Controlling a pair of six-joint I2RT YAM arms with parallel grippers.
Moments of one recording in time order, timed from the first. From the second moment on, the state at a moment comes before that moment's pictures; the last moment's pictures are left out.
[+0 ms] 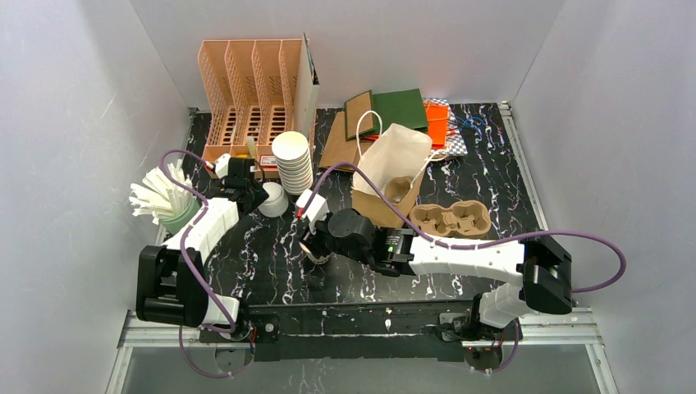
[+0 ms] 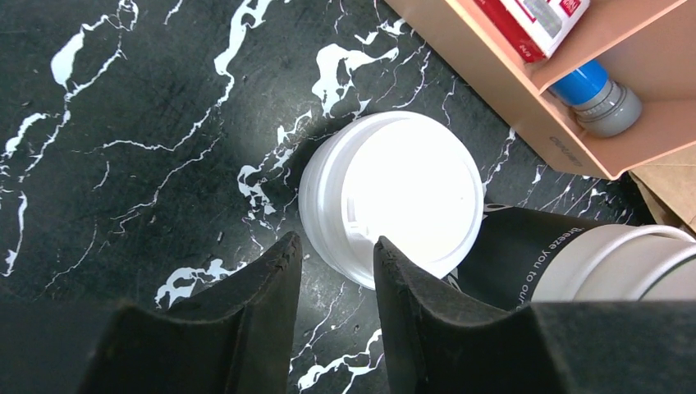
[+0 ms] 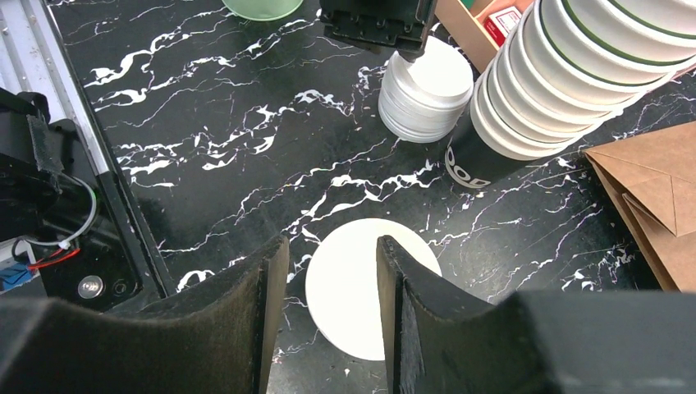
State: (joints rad) left arm -0.13 1.35 0.83 -0.36 -0.30 -0.74; right arm 1.32 1.48 1.08 0.06 0.24 0.01
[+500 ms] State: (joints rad) left arm -0.13 1.37 0.83 -0.34 -0.27 -0.76; right arm 1.32 1.48 1.08 0.06 0.23 0.01
